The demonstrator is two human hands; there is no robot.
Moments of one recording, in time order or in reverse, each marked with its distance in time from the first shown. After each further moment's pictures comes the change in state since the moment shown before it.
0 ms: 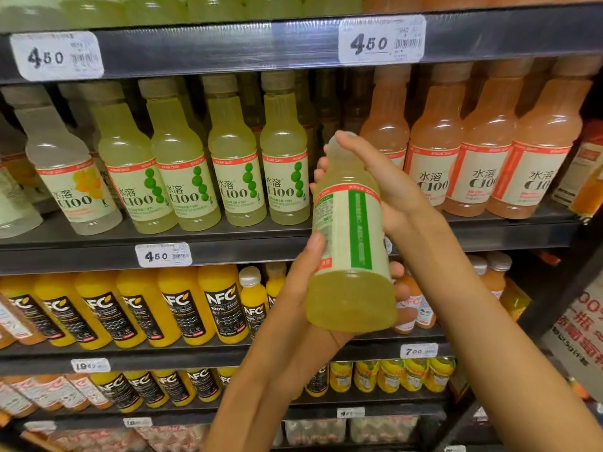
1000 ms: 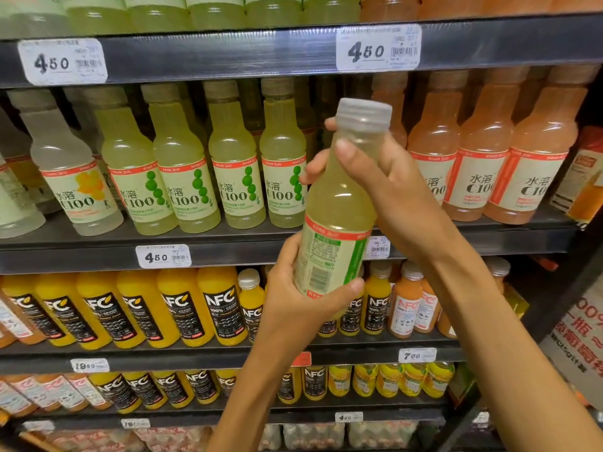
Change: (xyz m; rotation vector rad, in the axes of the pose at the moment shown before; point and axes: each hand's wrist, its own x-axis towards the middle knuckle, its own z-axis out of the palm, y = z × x) left_hand 0.004 -0.006 -0.017 0.819 0.390 0.362; right_hand -0.041 -0.002 0.009 -0.630 -0.133 -0.532
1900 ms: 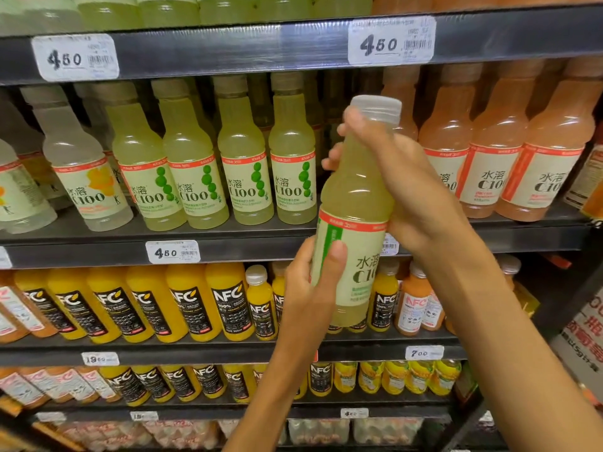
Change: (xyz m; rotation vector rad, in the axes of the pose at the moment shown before) left_hand 0.000 -0.003 0.012 -0.141 0.074 -0.016; right_hand 0.007 0.000 0.004 0.142 0.132 0.199
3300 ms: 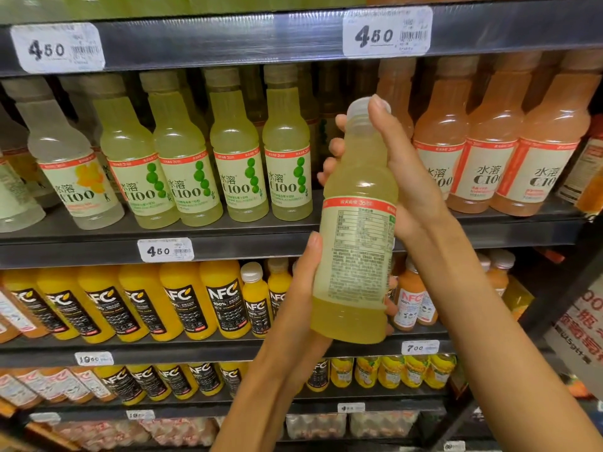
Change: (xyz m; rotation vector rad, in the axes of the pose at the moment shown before) left_hand -0.006 0.007 -0.006 -0.375 -0.331 -0.359; right_hand 0.012 0.009 -0.006 0.403 -0.112 0.148
